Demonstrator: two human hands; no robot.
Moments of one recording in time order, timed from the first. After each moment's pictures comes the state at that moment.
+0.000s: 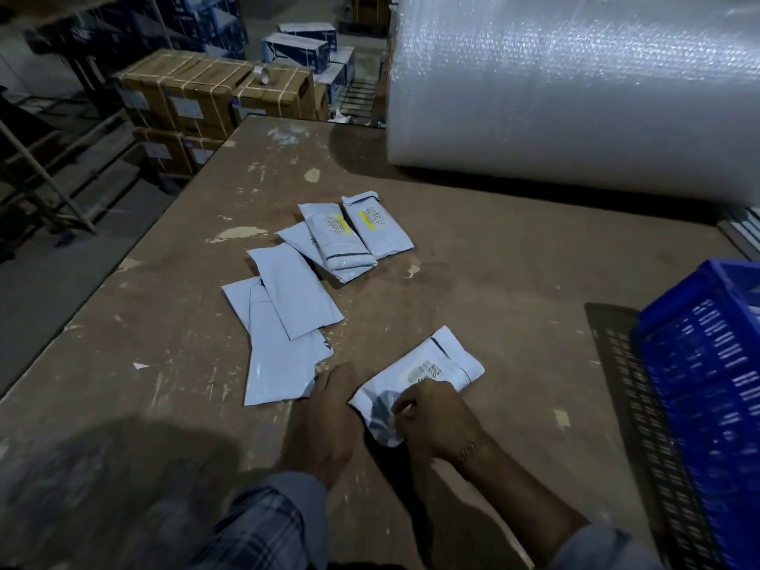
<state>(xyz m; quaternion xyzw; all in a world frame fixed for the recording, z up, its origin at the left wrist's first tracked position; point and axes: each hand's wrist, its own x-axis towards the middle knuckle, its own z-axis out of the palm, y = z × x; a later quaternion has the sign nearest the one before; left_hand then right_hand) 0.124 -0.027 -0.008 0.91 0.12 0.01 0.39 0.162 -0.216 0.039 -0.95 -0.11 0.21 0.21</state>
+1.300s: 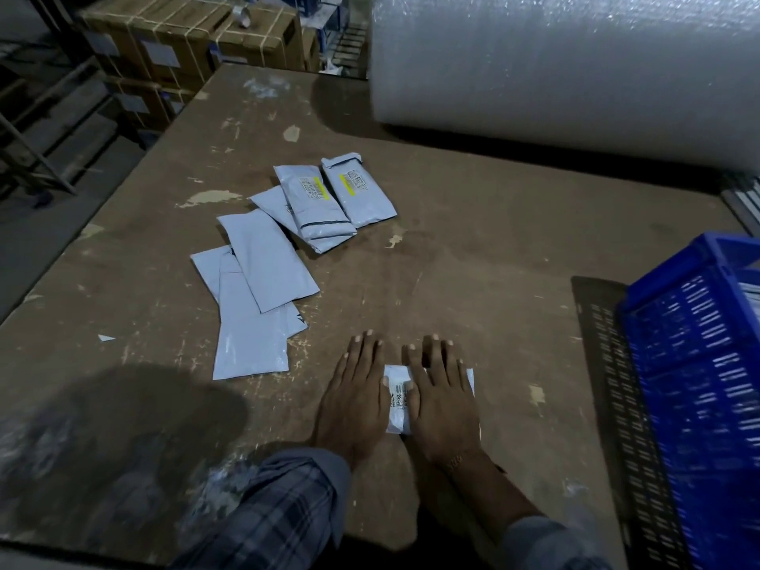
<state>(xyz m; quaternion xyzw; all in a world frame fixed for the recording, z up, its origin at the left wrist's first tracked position) 0.127 -0.105 -0.057 0.98 -0.04 0.04 0.17 0.143 -0.276 -0.037 -0.98 -0.15 -0.03 0.11</state>
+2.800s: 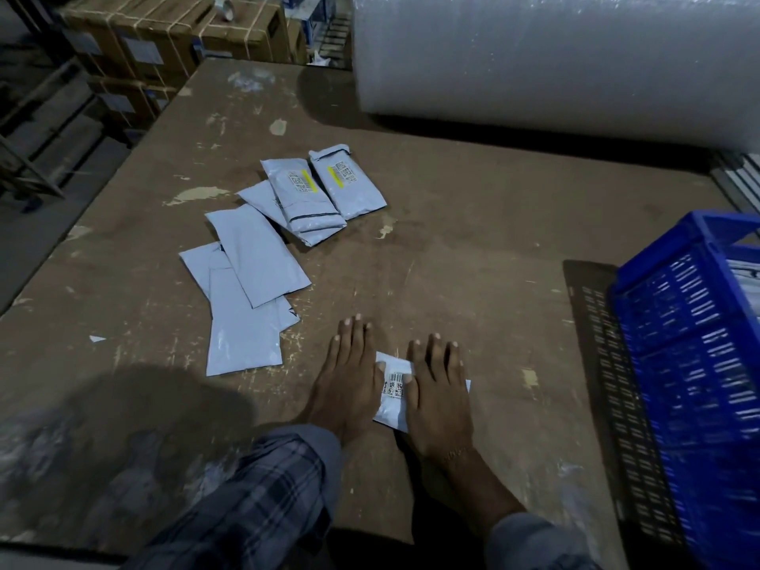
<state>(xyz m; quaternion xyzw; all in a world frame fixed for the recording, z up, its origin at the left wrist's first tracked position) 0.143 -0.101 -0.058 0.99 -0.05 0.01 0.13 0.129 -0.277 -0.043 -0.98 -0.07 0.03 0.17</state>
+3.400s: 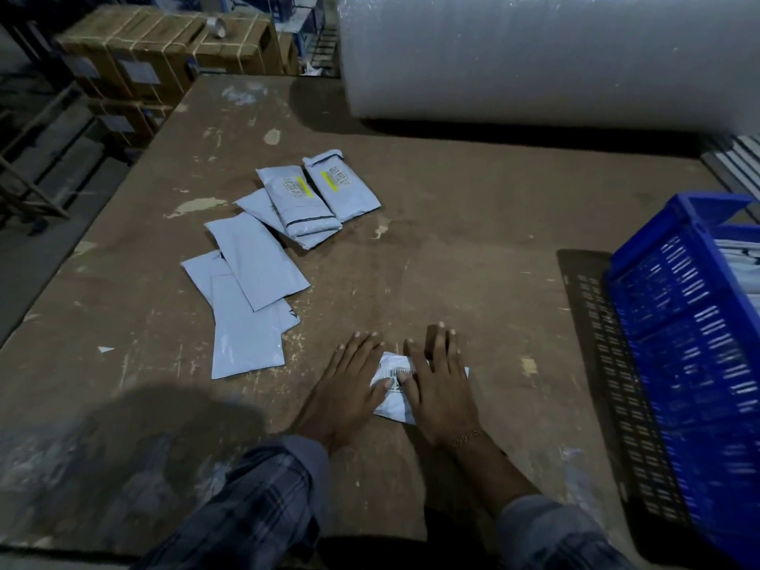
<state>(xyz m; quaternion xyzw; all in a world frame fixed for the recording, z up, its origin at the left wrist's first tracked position) 0.129 -0.083 -0.045 0.97 -0.13 -0.06 0.19 0.135 -0.285 -0.038 -0.98 -0.12 0.05 0.16</state>
